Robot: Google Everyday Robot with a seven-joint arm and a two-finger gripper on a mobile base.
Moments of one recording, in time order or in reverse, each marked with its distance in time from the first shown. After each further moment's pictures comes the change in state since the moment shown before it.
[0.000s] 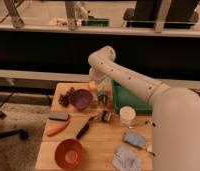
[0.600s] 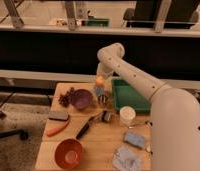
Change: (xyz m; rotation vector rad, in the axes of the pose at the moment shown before) arm 0.062 0.003 -0.001 0.015 0.025 0.166
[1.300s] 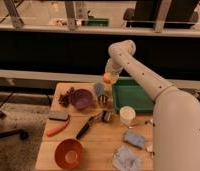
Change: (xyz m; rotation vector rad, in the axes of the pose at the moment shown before) arm 0.052 0.008 -0.012 0.007 -0.006 0.110
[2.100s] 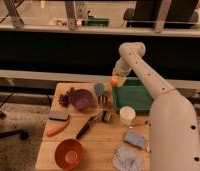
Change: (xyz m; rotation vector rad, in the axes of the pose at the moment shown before) arm 0.037 0.029 0.017 -0.091 -0.065 0.068
